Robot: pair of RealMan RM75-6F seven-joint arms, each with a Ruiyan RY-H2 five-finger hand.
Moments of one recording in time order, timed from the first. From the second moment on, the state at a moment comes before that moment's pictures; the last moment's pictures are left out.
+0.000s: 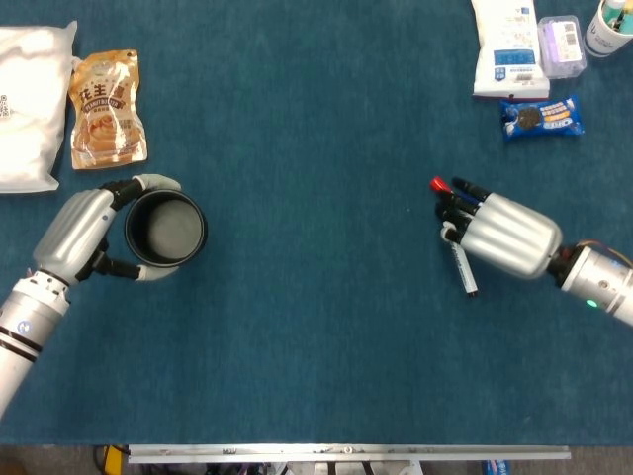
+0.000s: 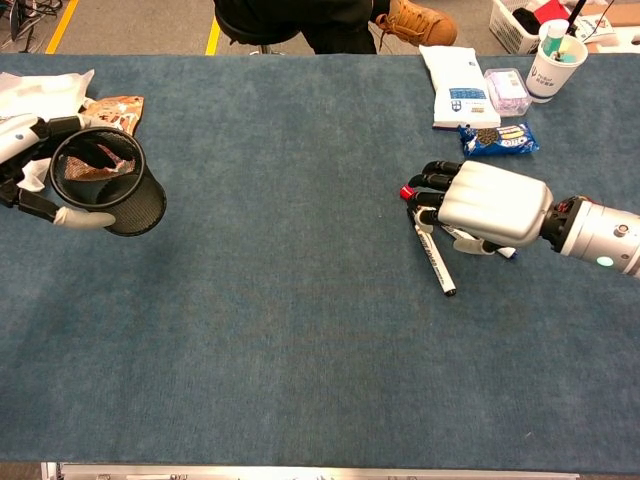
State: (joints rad) left arm -0.41 -1.19 0.00 -1.68 1.52 1.15 -0.50; right arm 0.67 -1.54 -0.18 -1.02 -1.93 1.19 -0.15
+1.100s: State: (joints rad) left arm -0.39 -1.16 0.01 -1.70 1.53 1.16 -0.50; right arm 0.64 -1.62 -0.26 -0.87 -2.03 1.29 -0.10
